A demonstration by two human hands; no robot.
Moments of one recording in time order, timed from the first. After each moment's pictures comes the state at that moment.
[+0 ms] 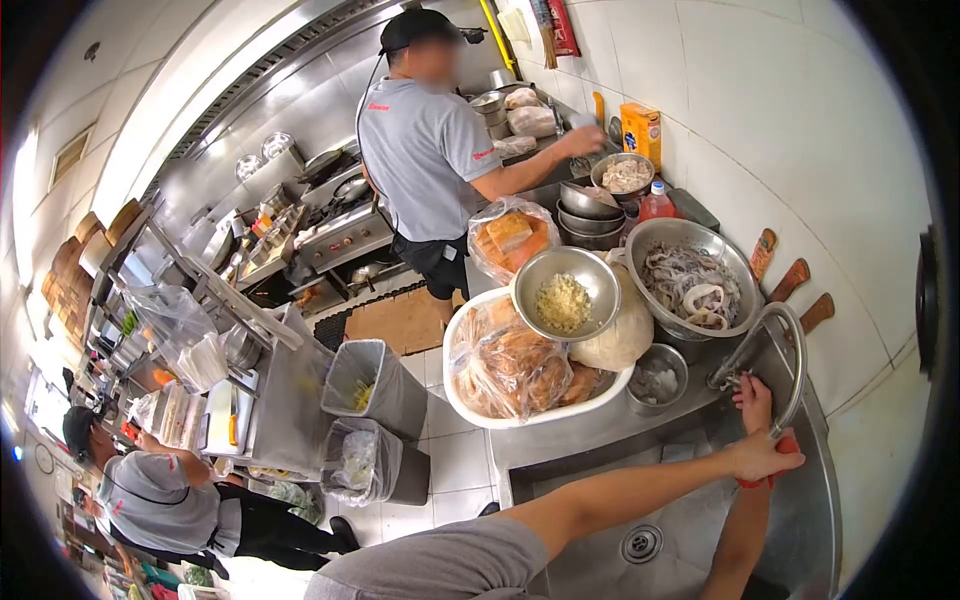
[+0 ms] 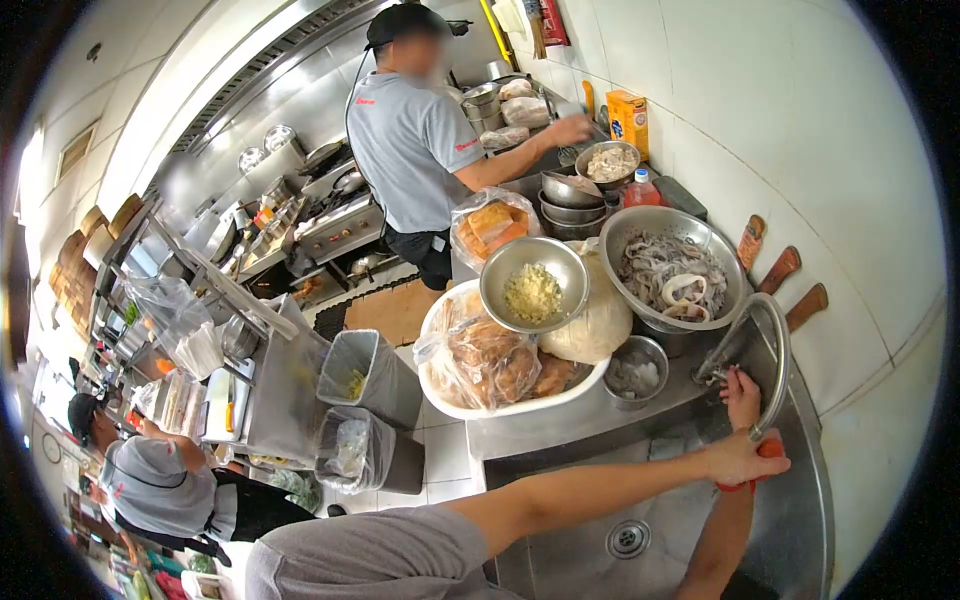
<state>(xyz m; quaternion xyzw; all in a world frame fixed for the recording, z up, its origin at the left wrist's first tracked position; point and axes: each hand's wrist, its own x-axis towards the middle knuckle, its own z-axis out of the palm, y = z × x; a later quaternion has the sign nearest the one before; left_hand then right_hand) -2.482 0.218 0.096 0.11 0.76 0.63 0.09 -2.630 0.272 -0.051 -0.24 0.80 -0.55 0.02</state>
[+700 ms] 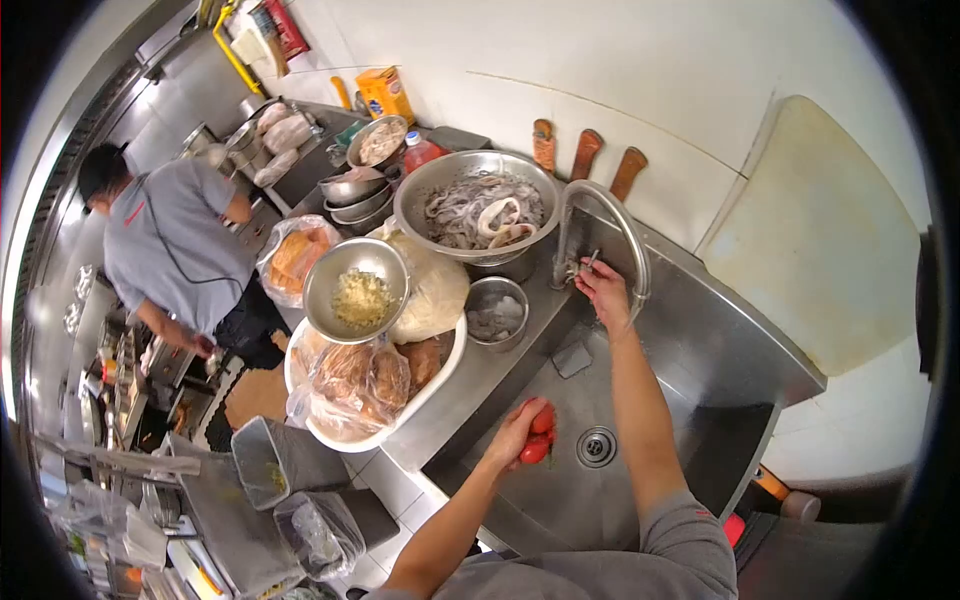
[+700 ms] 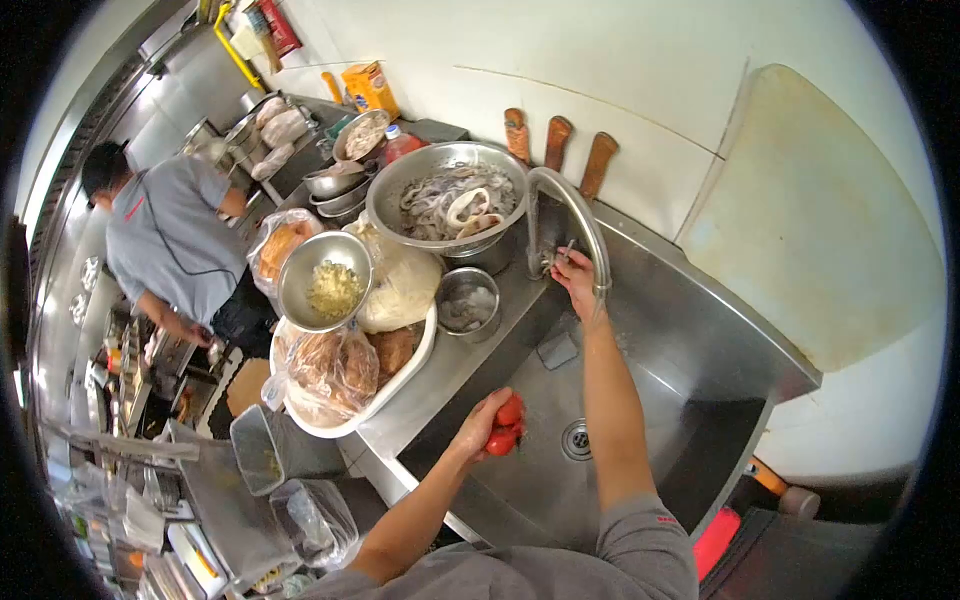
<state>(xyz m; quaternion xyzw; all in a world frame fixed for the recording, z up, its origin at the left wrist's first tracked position) -2.309 0.094 0.018 -0.22 0.47 0.83 0.20 -2.586 0.241 -0.050 0.03 0.50 -0.86 0.11</state>
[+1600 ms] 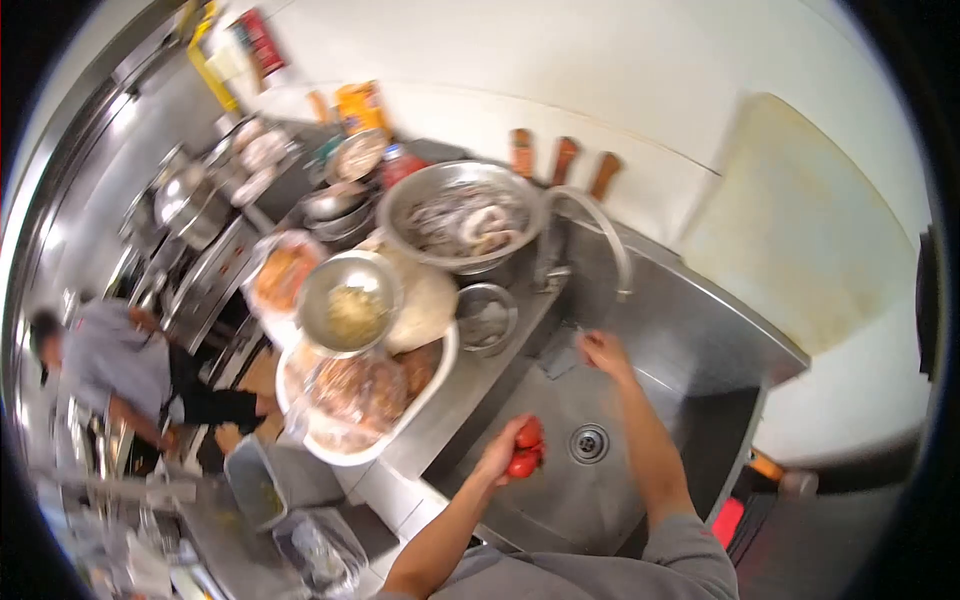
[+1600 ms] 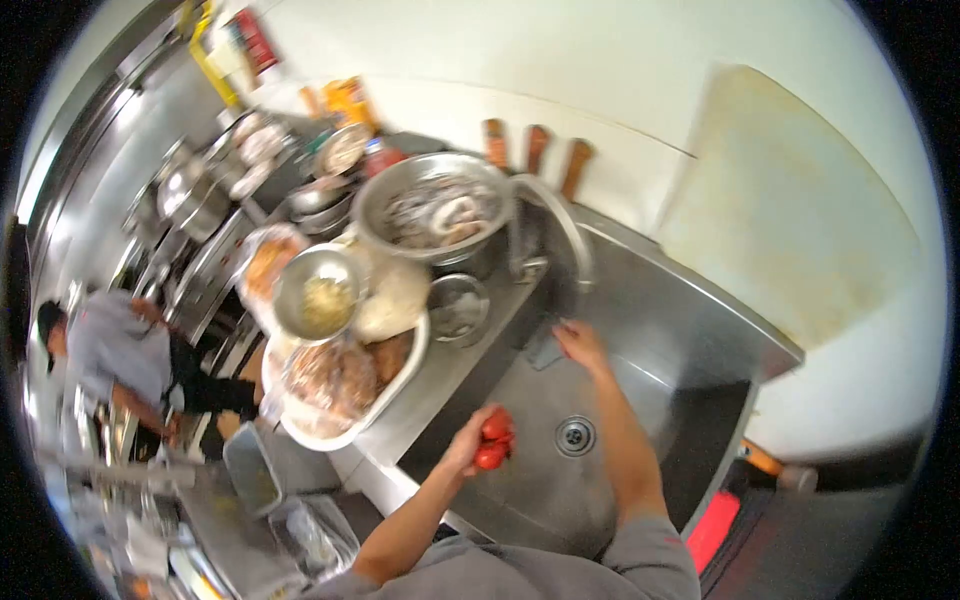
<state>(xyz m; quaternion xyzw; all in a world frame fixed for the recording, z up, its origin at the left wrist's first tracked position) -2.283 0.082 0.009 -0.24 0.37 0.87 0.23 -2.489 0.301 -0.075 0.01 0.82 -0.54 0.17</state>
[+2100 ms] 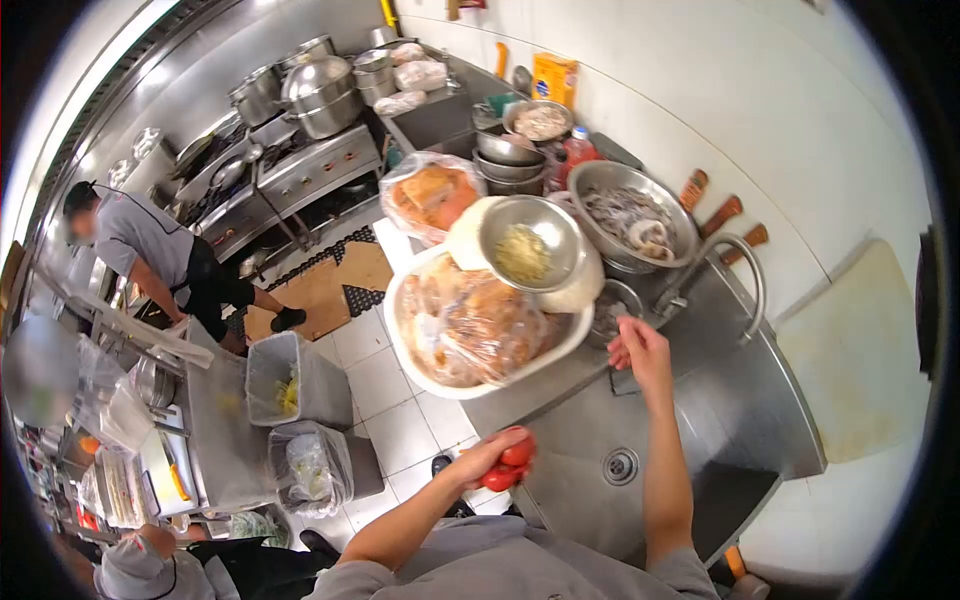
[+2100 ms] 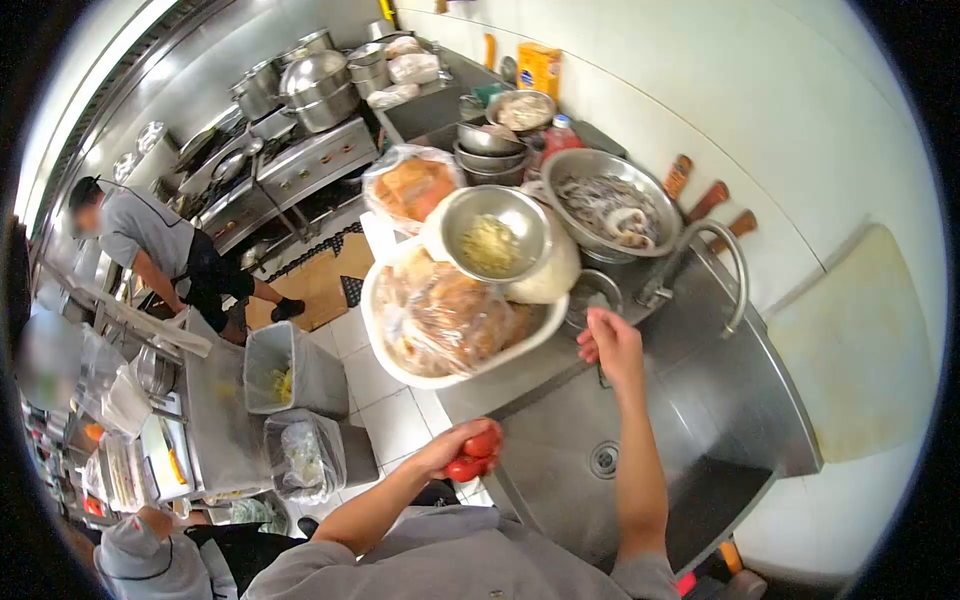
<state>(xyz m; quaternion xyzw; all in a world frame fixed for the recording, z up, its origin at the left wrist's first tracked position) -2.168 -0.045 0.052 -0.18 0.38 0.88 0.21 -2.413 0.144 0.096 -0.13 0.73 -0.65 0.15</state>
